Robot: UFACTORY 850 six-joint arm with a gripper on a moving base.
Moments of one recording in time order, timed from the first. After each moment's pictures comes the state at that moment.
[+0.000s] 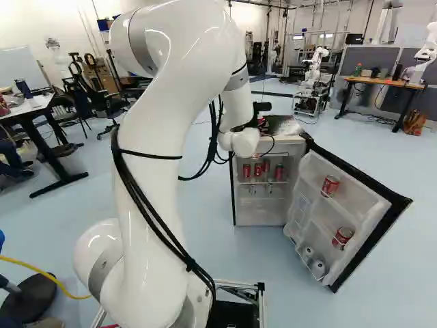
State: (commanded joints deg) arm -23.2 -31.8 -56.2 -13.3 59.1 0.0
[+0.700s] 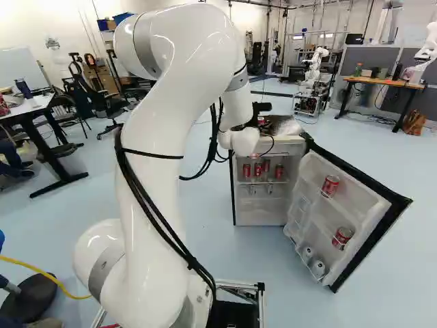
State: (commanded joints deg) arm -22.8 -32.6 -57.2 -12.0 58.4 0.0
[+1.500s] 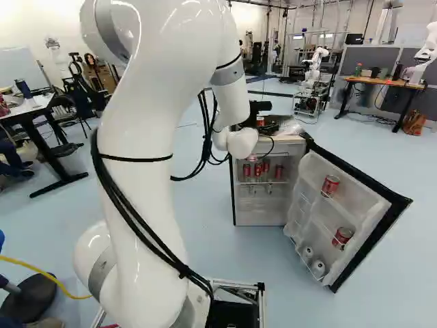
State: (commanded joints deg) arm -24.3 -23.2 -47.3 -12.0 58.4 0.0
